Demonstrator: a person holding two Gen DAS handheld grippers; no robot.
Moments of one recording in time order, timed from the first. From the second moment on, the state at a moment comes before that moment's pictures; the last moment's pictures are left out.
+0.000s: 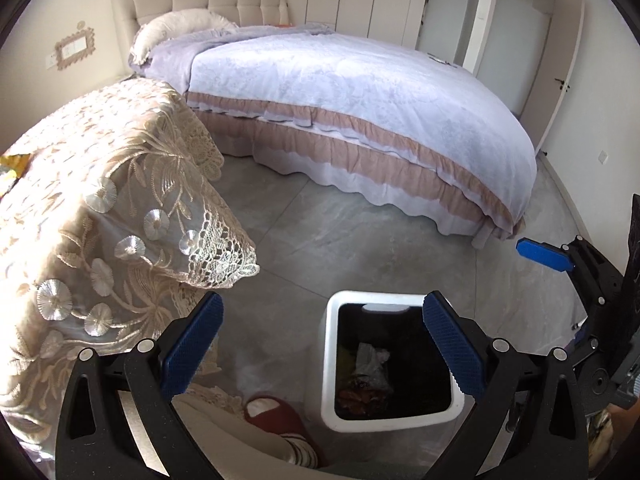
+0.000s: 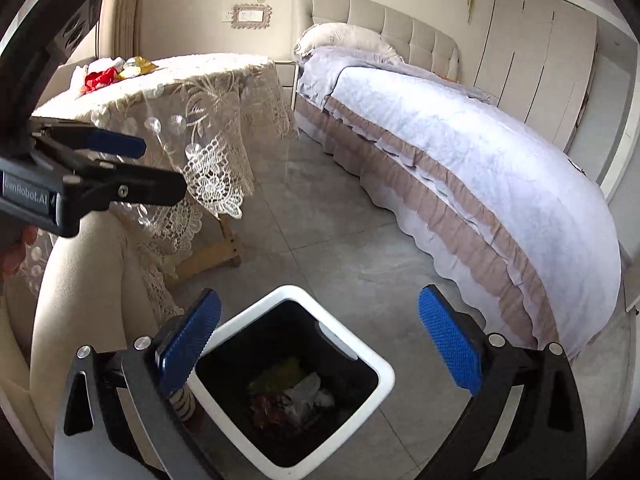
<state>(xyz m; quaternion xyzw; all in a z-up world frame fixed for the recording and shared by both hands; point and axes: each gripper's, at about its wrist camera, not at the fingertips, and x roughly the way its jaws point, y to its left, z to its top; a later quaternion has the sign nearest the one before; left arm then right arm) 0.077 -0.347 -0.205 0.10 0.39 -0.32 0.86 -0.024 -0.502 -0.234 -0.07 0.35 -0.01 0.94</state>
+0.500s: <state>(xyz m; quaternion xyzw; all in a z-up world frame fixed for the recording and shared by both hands) 0.099 -0.227 -0.138 0.08 0.33 -0.16 0.93 0.043 -0.419 -0.157 -0.06 0.24 0.12 0.96</state>
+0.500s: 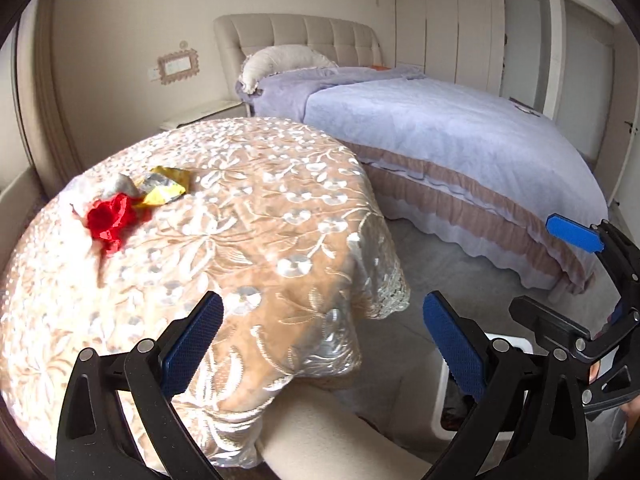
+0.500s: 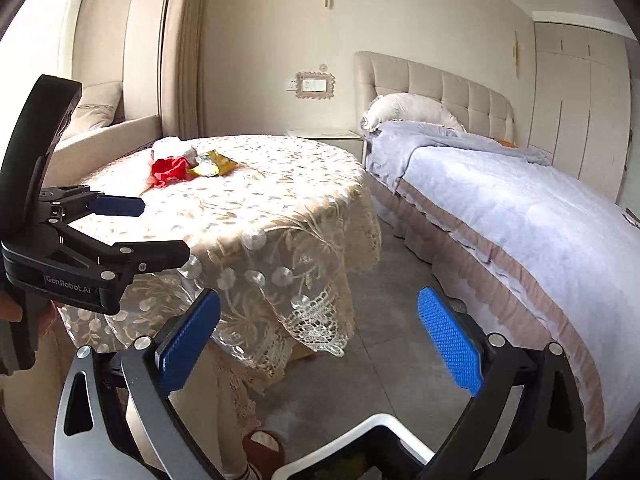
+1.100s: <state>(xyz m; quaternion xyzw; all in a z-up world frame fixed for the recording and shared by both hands) 0.145 -0.067 -0.108 0.00 0.32 -0.01 0.95 0.118 -0.288 -0.111 -0.10 0.20 0.22 0.95</state>
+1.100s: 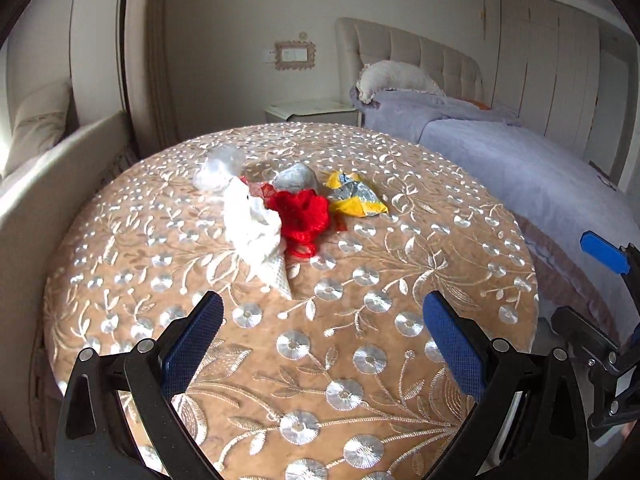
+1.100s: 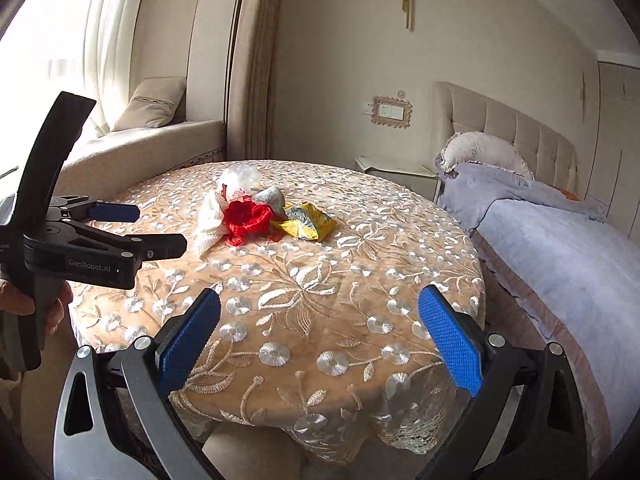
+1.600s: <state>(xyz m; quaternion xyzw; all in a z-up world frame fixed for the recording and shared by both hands) 0.198 -0.008 -0.124 -0.02 0.36 0.01 0.93 0.181 -0.210 -0.105 -0.12 0.21 0.27 0.93</state>
